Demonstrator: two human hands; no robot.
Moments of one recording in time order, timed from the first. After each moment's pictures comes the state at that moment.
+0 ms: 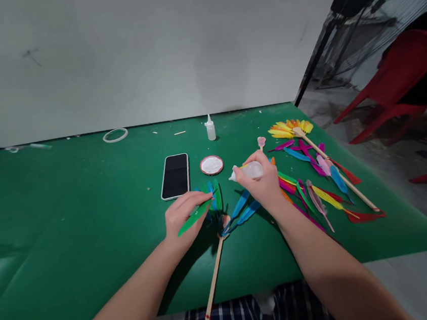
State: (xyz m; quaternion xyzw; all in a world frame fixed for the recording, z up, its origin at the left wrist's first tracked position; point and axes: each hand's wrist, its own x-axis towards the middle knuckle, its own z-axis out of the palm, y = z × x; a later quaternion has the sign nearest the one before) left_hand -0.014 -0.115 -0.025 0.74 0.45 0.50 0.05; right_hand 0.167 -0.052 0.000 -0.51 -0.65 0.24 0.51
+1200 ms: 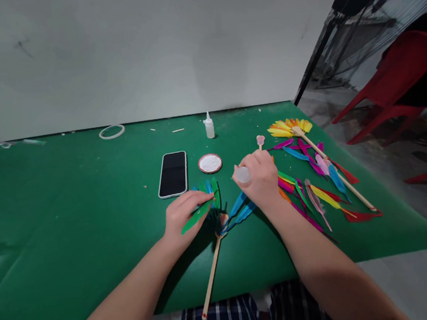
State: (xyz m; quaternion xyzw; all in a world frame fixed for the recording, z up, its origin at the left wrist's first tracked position) left_hand -0.014 -0.114 -0.028 0.76 0.43 0.48 0.11; right_hand 0.172 -0.041 -0.013 -0.46 -0.76 -0.08 0.44
